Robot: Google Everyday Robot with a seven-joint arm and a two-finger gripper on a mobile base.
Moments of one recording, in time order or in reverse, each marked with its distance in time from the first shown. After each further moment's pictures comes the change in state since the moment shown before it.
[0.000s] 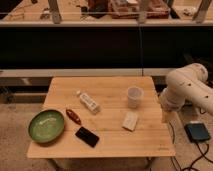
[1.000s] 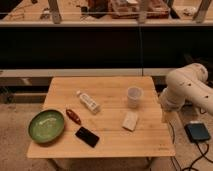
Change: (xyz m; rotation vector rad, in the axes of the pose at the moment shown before) arm 0.000 0.000 0.000 0.000 0.000 0.000
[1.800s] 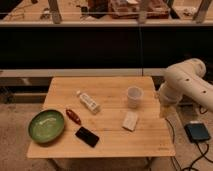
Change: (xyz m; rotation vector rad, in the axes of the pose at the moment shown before) arm -0.023 -0.041 -0.017 0.053 -0.019 -0.110
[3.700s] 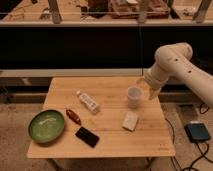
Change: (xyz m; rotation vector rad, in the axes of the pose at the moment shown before) arm -0.045 -0.071 0.009 0.089 -0.156 -0.489
